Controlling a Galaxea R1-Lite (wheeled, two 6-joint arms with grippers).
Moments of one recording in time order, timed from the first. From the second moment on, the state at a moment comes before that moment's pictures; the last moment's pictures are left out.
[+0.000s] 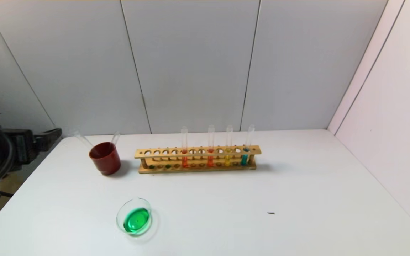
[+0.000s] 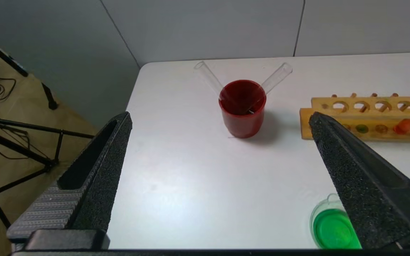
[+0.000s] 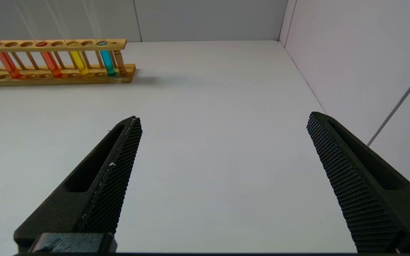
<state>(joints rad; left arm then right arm) -0.12 1.08 -0.67 -0.21 0.31 0.05 0.00 0.00 0.00 0.00 -0.01 0.01</state>
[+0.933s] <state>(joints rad) 0.00 0.09 -0.52 0.58 0.21 0.03 0.00 0.00 0.00 0.00 -0.01 0.01</state>
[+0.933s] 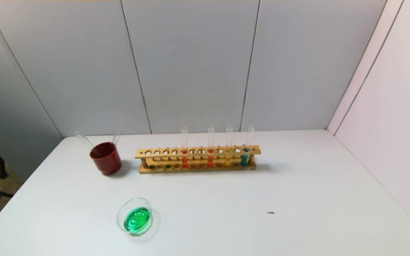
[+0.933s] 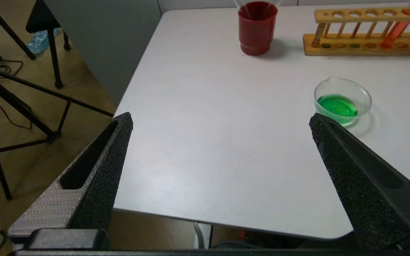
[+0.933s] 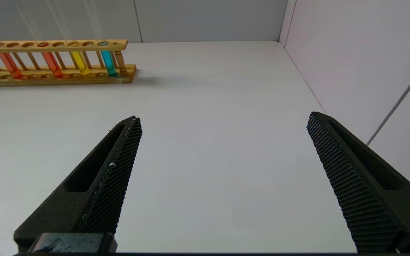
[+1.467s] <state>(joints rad) 0.01 0.00 -0.03 0.02 -0.02 0.10 0.00 0.00 0.00 0.00 -0.01 0.01</state>
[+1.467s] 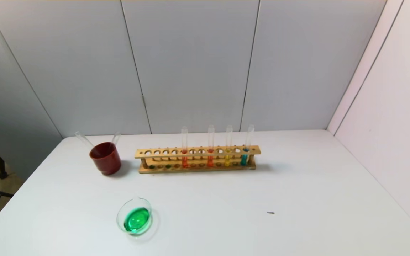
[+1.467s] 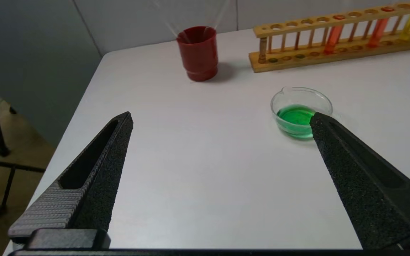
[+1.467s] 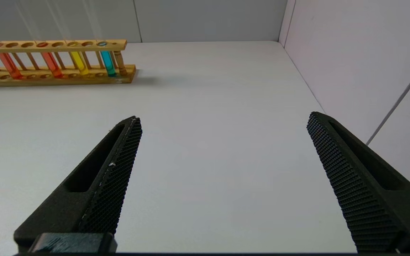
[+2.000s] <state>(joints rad) 0.01 0.00 0.00 0.00 0.00 0.01 0.00 0.00 0.00 0.00 -0.01 0.01</state>
